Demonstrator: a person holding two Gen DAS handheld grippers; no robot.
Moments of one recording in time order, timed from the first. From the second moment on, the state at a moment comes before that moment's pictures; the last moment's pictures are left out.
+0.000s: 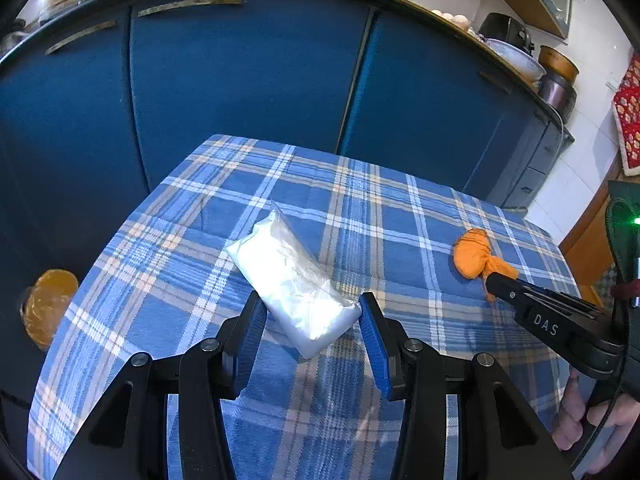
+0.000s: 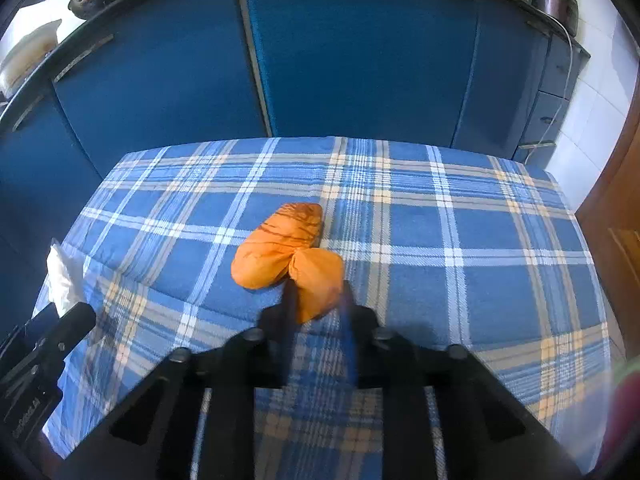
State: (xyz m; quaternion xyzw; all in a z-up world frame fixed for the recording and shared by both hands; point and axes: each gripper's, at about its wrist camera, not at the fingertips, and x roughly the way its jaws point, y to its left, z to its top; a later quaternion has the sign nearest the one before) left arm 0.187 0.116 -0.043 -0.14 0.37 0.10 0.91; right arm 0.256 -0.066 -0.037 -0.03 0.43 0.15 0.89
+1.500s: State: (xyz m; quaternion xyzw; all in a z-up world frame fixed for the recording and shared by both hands) left arm 0.146 0.043 0.008 -0.10 0.32 0.00 0.94; right arm 0.053 -0.279 0.046 0.10 0.33 -0.02 0.94
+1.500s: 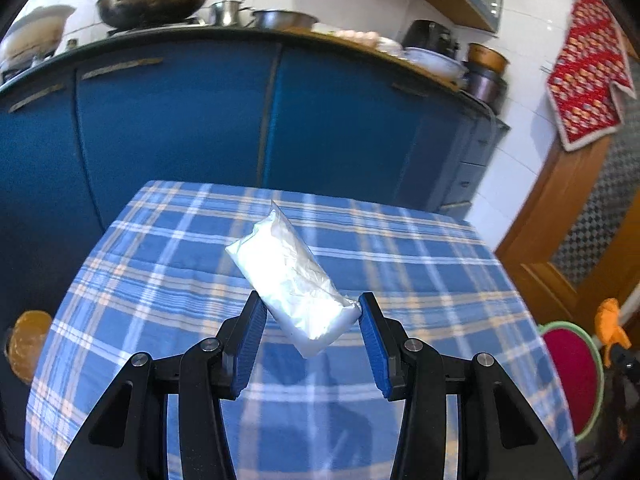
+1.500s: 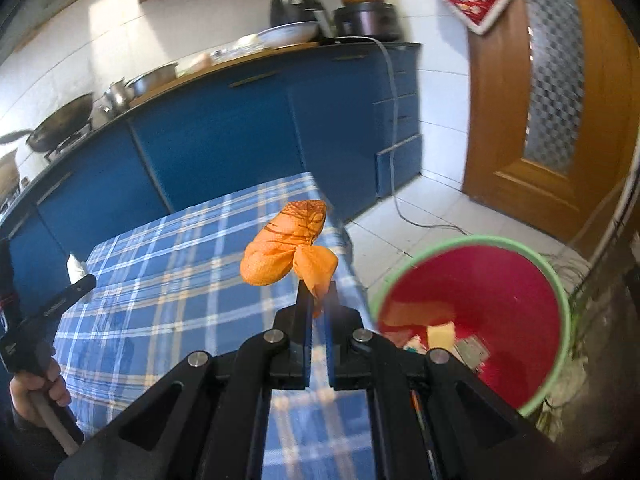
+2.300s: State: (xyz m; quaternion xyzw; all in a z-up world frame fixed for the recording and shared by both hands) left arm 0.103 -0.136 0.048 -0.04 0.34 -0.21 0.92; right arm 0.000 -0.395 -0.011 0.20 0.36 -0.12 0.91
